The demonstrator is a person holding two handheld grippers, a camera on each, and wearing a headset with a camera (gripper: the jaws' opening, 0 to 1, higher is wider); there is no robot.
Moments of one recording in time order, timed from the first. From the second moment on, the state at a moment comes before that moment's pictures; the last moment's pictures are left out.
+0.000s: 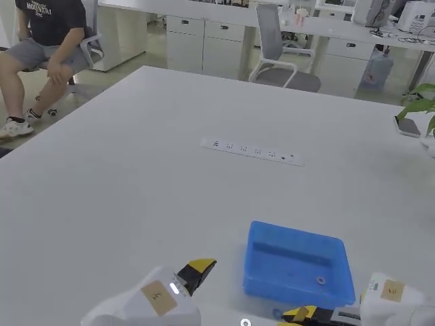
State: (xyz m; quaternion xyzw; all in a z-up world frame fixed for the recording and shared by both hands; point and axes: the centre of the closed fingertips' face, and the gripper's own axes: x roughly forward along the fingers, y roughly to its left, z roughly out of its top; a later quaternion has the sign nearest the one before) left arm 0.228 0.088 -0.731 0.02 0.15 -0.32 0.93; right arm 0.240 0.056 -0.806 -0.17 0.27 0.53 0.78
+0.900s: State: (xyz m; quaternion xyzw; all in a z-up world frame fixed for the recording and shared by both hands) left arm 0.227 0.090 -0.734 0.02 0.15 -0.32 0.93; right arm 0.254 0.032 -0.795 -0.07 0.30 0.44 0.84
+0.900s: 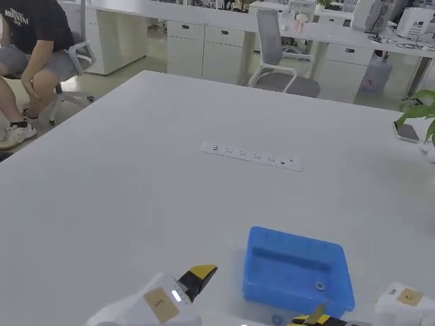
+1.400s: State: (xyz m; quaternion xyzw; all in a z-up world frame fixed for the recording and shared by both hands) left arm 0.228 0.091 -0.732 0.02 0.15 -0.32 0.93; right arm 0.271 0.013 -0.742 -0.03 0.27 0.40 0.87
